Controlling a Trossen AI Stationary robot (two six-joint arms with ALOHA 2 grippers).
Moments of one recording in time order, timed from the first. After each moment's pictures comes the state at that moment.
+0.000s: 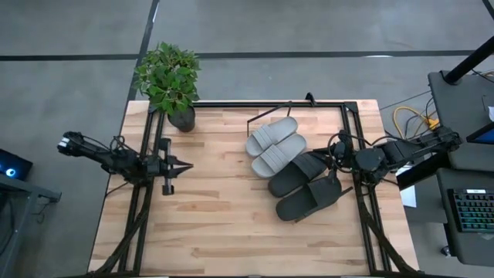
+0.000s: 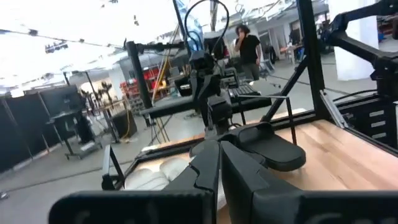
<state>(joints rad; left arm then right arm) -0.36 0.26 0.18 0.23 -0.40 0.31 0.33 0.55 0.53 -0.41 0.66 0.23</state>
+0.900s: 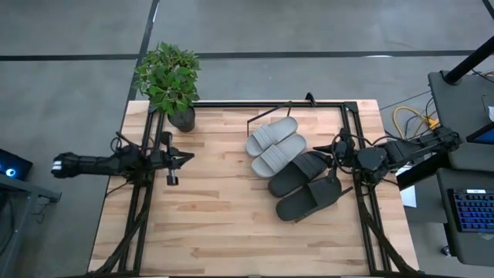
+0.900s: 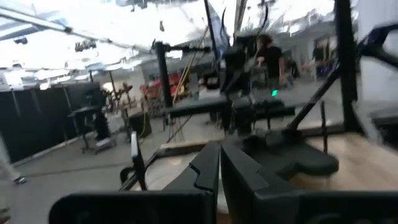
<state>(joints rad) -0.01 0.21 0.04 0.33 -0.13 0.22 0.33 0.55 0.53 -0.35 0.68 0.16</state>
